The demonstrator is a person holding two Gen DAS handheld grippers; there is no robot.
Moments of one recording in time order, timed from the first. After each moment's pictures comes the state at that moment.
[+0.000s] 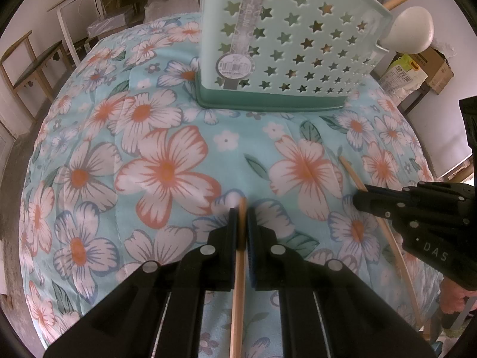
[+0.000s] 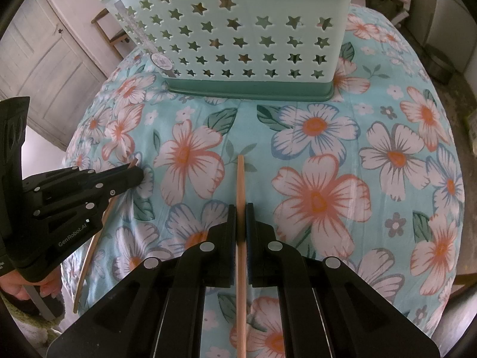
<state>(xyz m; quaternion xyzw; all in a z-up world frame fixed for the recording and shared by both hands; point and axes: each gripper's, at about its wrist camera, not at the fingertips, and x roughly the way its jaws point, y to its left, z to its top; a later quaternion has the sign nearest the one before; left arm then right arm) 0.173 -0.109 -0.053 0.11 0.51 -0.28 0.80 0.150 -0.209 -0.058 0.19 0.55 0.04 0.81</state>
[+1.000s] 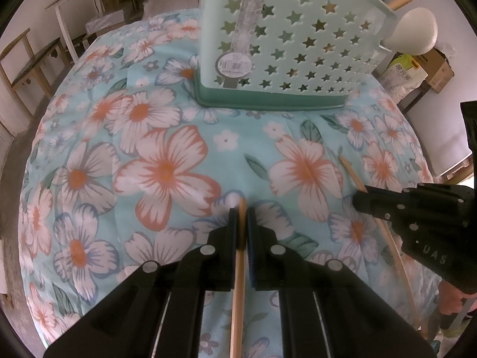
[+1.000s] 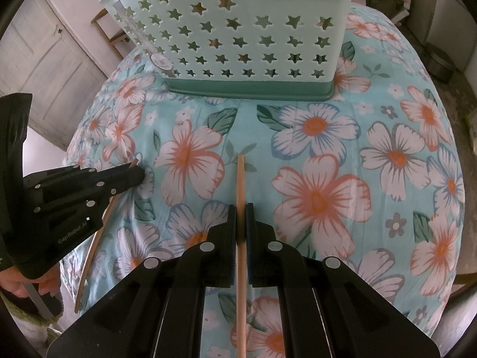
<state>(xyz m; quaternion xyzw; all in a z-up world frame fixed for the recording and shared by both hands) 0.176 -0.111 -0.054 0.11 0.52 -0.28 0.80 0.149 -0.209 -0.059 0.19 0.55 0.04 0.81</state>
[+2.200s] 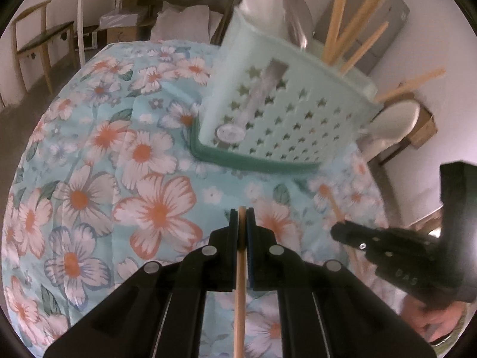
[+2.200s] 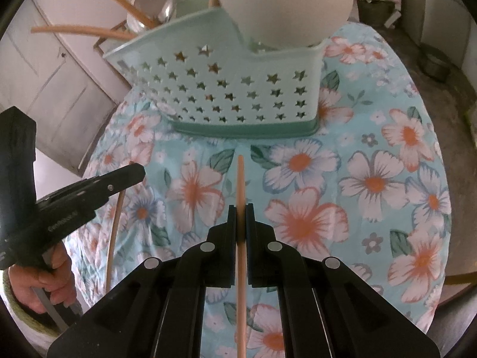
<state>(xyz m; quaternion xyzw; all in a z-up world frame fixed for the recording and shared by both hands) 0.193 -0.095 -0.012 -0.03 0.49 -0.30 0.82 0.141 -0.246 -0.029 0.23 0.51 0.04 0.83</state>
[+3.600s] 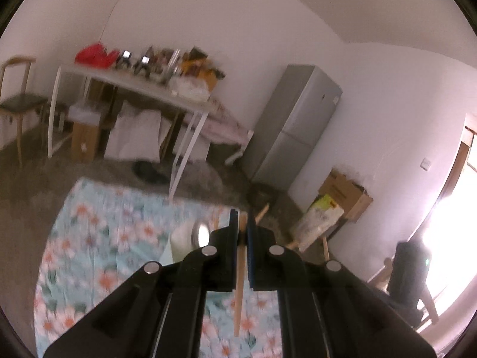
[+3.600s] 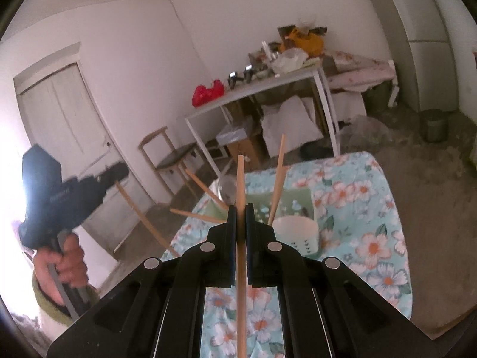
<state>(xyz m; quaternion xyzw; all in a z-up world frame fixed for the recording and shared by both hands) 0.186 -0.047 0.201 -0.13 0.25 -0.41 0.87 0.093 -0.297 0.127 0.28 0.25 0.04 0.93</state>
